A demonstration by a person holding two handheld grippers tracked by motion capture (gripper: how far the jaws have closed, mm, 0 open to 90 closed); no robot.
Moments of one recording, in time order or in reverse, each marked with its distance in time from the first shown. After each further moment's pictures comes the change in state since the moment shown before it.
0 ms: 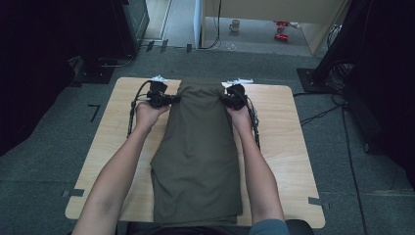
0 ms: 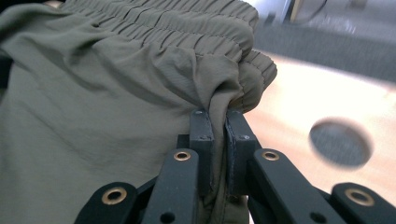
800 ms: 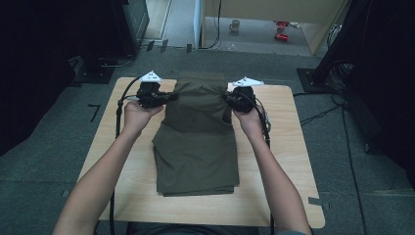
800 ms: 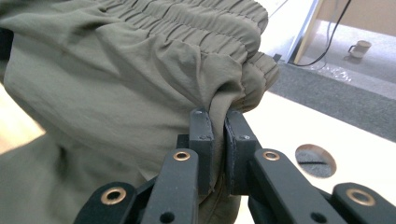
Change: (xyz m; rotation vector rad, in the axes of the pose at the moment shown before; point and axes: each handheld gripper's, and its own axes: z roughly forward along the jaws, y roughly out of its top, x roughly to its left) left arm -0.047 -0.003 -0.069 -0.090 -0.053 0.146; right arm 0.023 0.002 -0.075 -0.108 0.042 -0.141
